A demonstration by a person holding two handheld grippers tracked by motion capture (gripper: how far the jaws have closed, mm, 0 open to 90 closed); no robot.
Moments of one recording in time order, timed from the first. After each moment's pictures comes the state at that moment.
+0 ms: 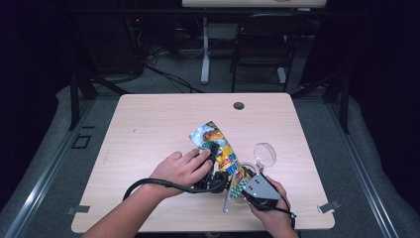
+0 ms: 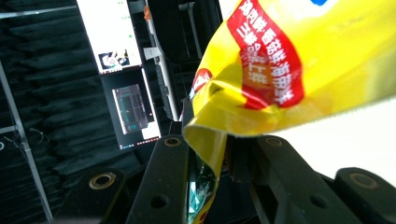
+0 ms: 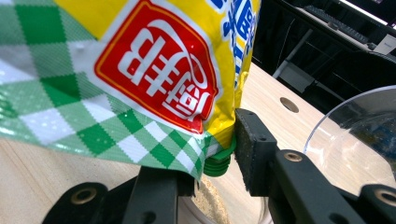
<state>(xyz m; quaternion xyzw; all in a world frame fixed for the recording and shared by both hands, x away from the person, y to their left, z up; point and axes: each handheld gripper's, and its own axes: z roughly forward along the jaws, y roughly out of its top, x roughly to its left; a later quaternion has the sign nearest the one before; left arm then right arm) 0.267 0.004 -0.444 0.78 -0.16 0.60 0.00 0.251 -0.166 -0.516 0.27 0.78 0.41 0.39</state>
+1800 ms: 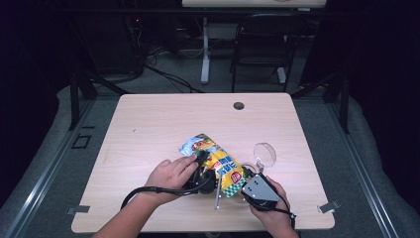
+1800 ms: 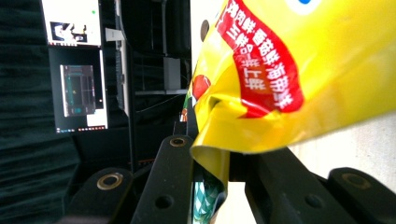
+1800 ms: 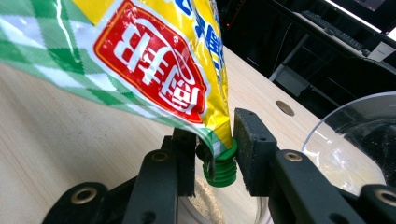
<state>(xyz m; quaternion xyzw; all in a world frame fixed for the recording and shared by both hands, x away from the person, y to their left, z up) 0.275 0.029 -0.469 0.84 -0.06 0.53 0.08 0.250 -0.165 -0.517 0.26 0.78 0.40 0.40</state>
